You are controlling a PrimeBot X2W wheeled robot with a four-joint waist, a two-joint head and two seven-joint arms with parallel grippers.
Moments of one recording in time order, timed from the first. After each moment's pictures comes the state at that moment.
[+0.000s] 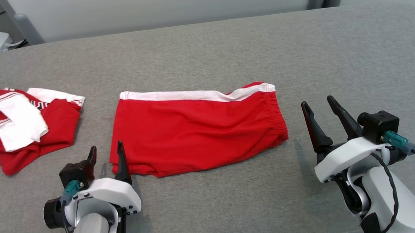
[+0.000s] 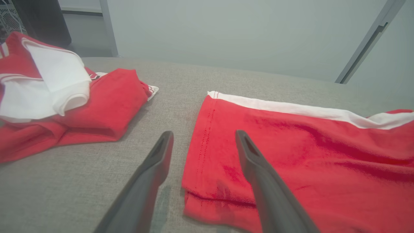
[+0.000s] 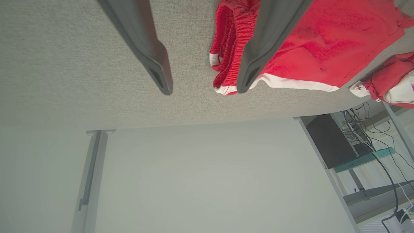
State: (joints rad) left arm -0.39 0.02 -0.06 0.71 -0.28 0.08 -0.26; right arm -0.44 -0.11 0.27 0.54 0.38 0.13 -0.25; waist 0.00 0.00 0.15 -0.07
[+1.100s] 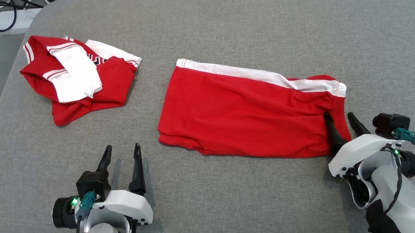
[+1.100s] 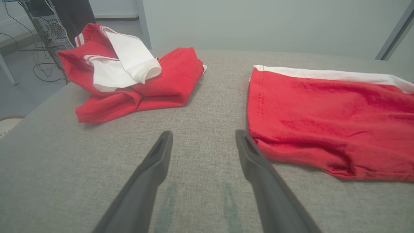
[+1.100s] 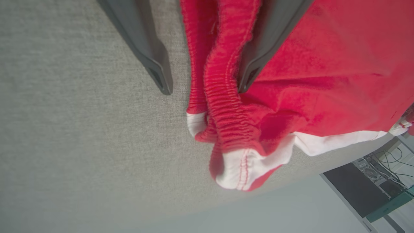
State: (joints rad) left arm -0.26 0.03 -0.12 0.49 -0.18 0.06 -0.26; right arm -0.57 -0.07 0.14 0.95 0.43 0.13 -0.25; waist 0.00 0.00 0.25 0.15
